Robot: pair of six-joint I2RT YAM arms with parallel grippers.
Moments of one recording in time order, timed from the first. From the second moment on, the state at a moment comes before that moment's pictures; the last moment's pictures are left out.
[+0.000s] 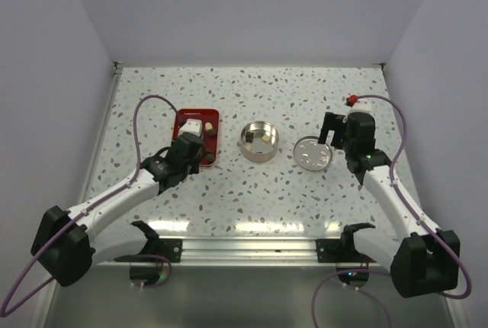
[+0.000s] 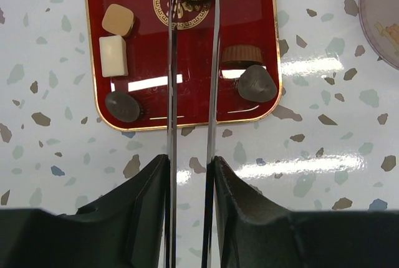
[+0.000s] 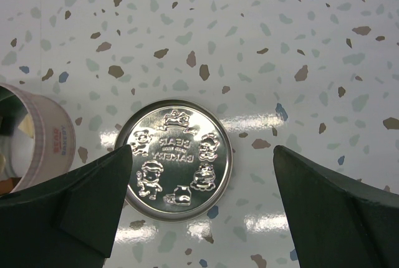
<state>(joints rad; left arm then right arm) -0.63 1.12 0.70 -0.43 -0.45 -0.36 0.15 1.06 0.71 -0.19 0.18 0.22</state>
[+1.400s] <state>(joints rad) -0.95 1.23 0.96 -0.44 -0.39 -0.38 0.15 1.08 0.72 -0.20 0.18 0.22</state>
